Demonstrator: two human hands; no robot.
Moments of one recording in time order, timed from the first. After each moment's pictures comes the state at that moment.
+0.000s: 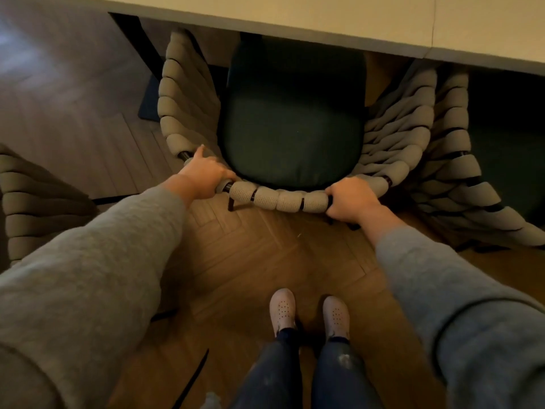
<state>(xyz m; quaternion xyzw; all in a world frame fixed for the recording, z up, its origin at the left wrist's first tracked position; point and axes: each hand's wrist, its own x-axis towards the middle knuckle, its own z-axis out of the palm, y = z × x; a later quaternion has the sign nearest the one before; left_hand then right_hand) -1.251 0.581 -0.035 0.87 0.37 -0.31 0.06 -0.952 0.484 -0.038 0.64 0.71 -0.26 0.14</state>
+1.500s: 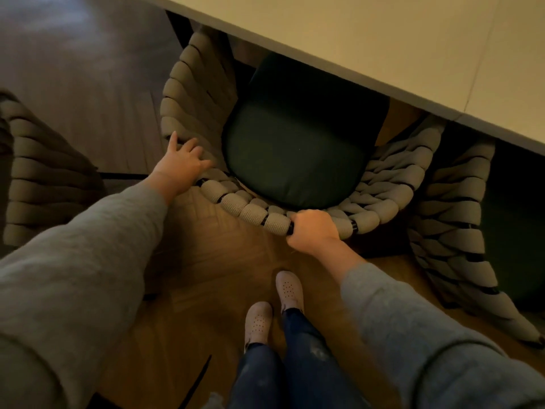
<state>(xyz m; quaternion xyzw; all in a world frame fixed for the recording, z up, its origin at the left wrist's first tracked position) -1.290 0.604 -0.028 0.79 0.49 -0.36 -0.02 -1.001 0.514 -0.049 0.56 0.77 -0.27 0.14</state>
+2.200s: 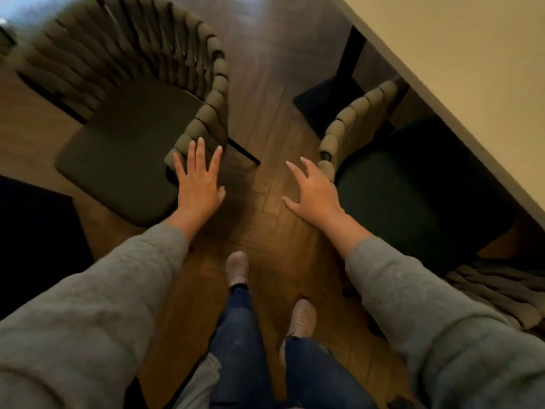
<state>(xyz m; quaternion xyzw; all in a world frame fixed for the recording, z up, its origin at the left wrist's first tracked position) -1.439 0.429 0.000 0.49 0.86 -0.12 0.03 -1.226 0.566 -0.001 0.35 0.90 -0.24 0.01</state>
